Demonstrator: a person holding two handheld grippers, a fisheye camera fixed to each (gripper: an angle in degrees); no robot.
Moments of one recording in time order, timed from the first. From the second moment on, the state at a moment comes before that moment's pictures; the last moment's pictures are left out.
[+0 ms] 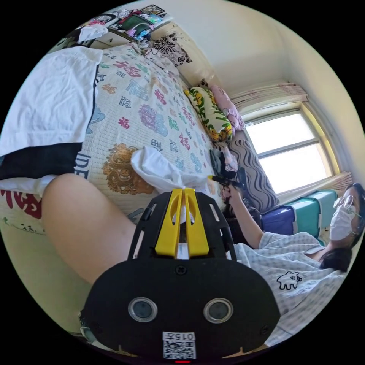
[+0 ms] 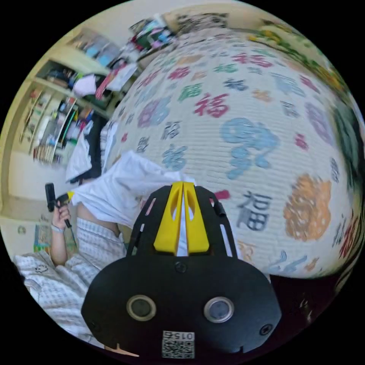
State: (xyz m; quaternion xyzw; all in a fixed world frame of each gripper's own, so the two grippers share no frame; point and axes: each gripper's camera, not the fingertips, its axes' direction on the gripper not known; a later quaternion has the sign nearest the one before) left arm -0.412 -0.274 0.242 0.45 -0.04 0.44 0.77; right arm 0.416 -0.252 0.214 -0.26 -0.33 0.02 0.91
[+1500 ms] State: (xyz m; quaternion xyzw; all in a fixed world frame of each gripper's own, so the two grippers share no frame) left arm -0.266 -0.504 0.365 0.39 -0.29 0.43 0.76; right arm 0.234 -0.163 0.392 -0.27 -0.46 -0.20 0.82
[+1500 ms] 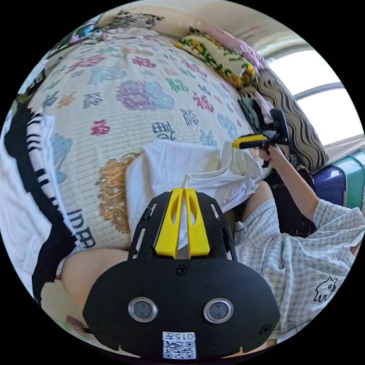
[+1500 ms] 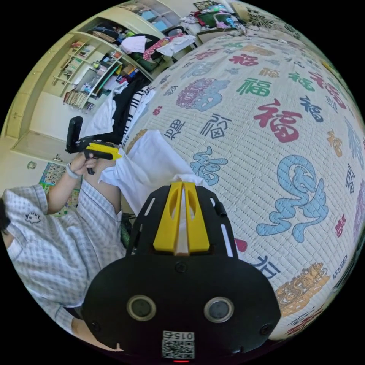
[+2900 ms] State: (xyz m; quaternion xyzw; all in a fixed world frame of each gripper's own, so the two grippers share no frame) left arm -0.229 -0.637 0.503 0.29 -0.27 0.36 0.85; right arm 0.070 -0.223 0.330 -0.33 -0.55 -0.20 0.74
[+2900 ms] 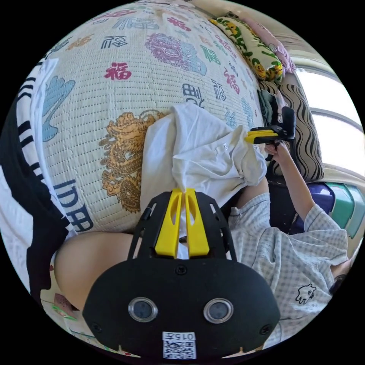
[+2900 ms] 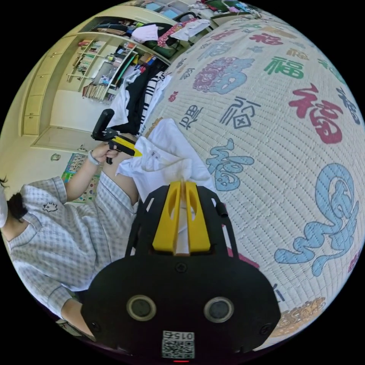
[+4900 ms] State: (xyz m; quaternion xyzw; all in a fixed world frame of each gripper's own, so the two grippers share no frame) left arm 0.069 -0.599 0.458 0.51 -0.34 0.52 0.60; right arm 0.261 -0.597 0.023 -0.10 -0.40 0.00 0.91
